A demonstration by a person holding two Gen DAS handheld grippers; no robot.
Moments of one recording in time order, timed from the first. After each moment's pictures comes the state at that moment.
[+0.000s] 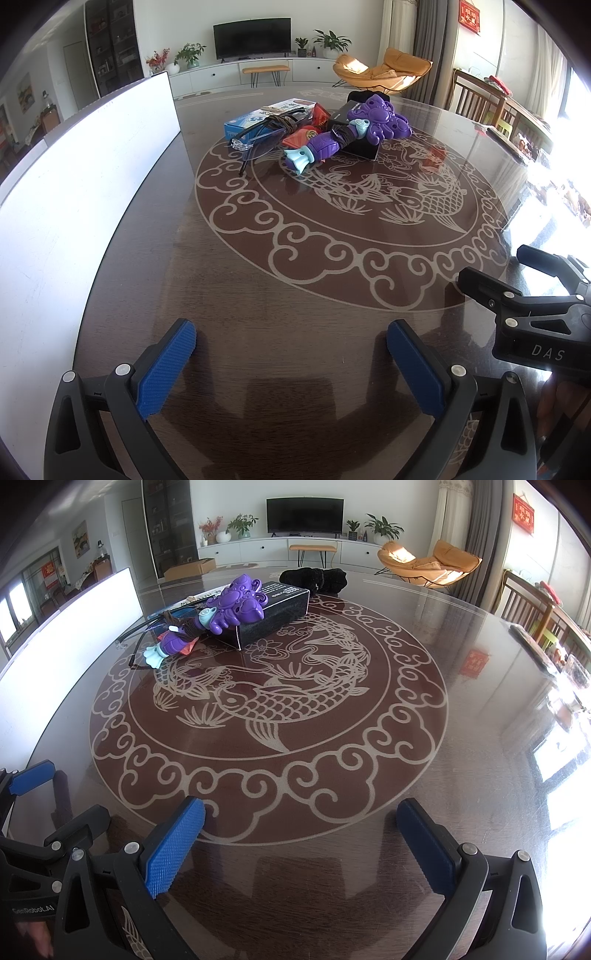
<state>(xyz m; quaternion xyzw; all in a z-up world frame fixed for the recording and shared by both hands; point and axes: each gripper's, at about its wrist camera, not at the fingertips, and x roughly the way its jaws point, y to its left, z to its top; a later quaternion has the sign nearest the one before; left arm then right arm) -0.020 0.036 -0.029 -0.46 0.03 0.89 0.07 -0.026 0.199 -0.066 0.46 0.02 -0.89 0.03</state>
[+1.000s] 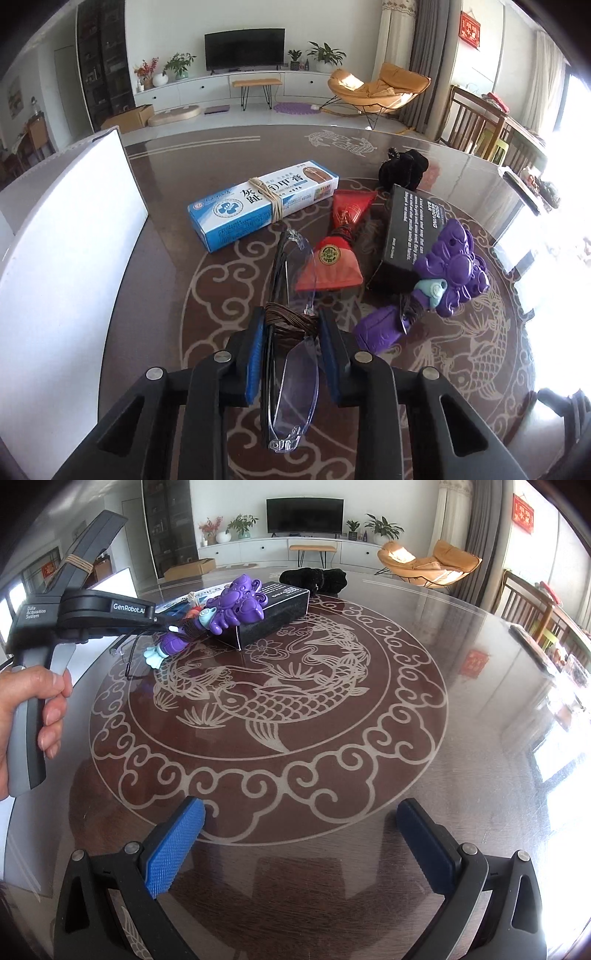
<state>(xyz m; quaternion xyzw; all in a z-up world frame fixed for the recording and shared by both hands) -0.150 0.026 -0.004 -0.44 0.01 0.90 0.09 -0.027 0.199 -0.066 0.46 0.02 -0.89 0.03</state>
